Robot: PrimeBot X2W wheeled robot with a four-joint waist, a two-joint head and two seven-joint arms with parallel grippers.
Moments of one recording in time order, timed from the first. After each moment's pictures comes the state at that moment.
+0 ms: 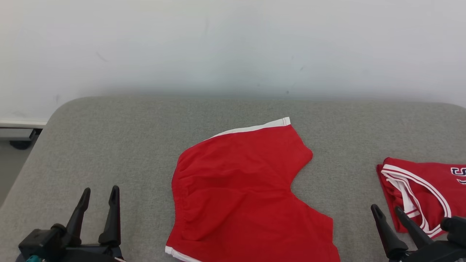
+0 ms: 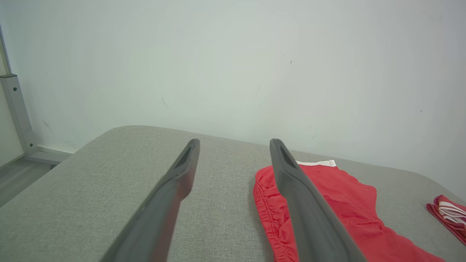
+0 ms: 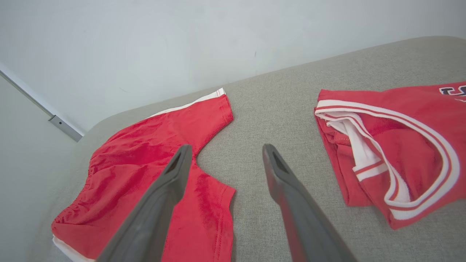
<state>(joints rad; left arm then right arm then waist) -0.04 0.31 -0.30 0.08 -0.50 0.08 -0.25 0.20 -0.32 0.05 -0.15 0.74 -0.05 0.12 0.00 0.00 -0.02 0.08</state>
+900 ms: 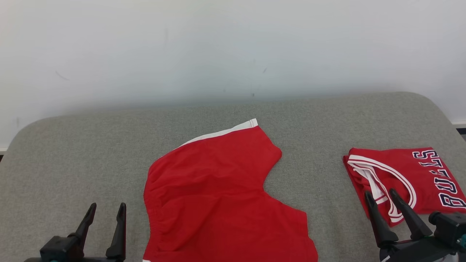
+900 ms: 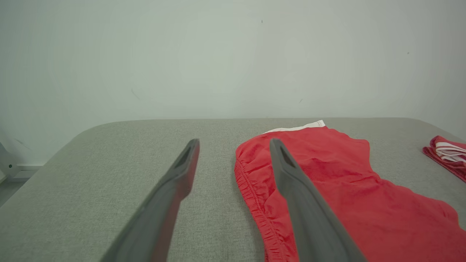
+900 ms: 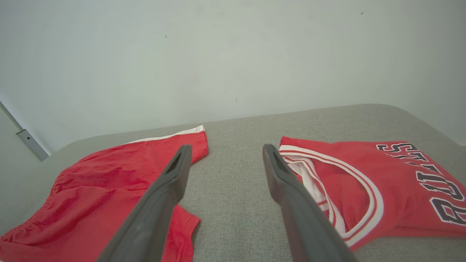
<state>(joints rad) -0.02 0.33 -0.34 0.13 -0.37 0.11 -0.21 0.10 -0.32 0.13 -0.01 0.58 0.00 -0.11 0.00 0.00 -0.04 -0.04</state>
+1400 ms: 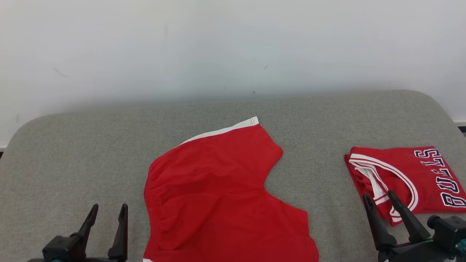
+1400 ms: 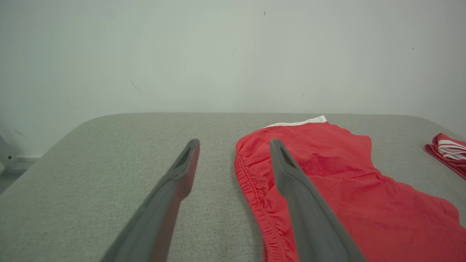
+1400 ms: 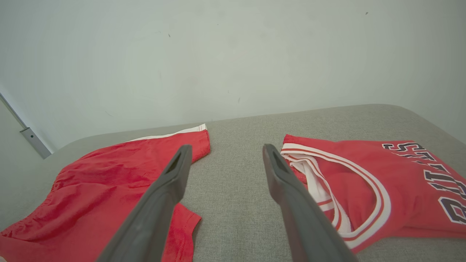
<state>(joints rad) -0.02 0.31 -0.33 0.13 -0.37 0.12 -0.19 0.10 -0.32 0.15 0.03 0.57 0.04 -0.17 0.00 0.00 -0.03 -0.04</state>
